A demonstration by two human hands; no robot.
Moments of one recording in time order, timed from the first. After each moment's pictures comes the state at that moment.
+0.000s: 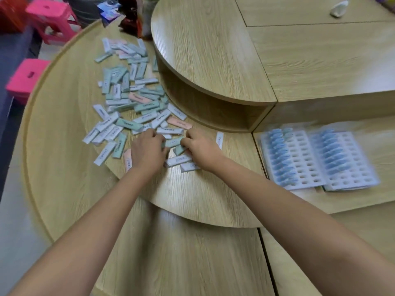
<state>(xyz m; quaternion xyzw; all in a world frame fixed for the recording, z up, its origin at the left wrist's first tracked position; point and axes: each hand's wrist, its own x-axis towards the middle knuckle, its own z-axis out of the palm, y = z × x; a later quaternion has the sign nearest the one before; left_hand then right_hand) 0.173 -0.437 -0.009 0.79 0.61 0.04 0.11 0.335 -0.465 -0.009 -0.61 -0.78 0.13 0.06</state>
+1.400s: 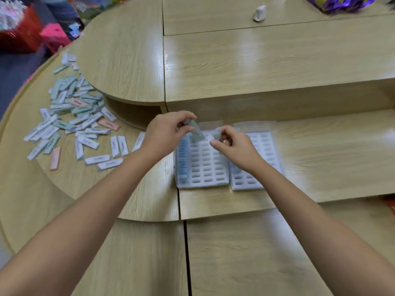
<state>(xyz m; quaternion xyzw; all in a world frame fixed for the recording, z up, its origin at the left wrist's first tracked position) 0.447 -0.522 0.083 0.81 0.48 0.25 0.21 0.637 -0.584 0.053 -0.65 -0.56 0.39 0.34</state>
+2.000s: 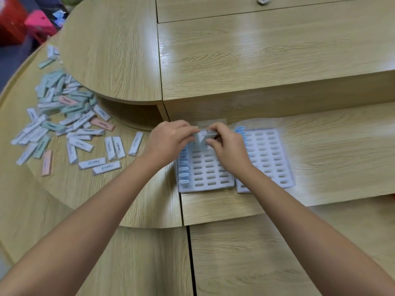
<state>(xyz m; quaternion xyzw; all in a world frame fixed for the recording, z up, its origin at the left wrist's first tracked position) 0.440 -0.497 0.029 0.91 0.36 0.20 0.09 0.613 -0.565 0.028 -0.66 -0.59 0.31 0.35</state>
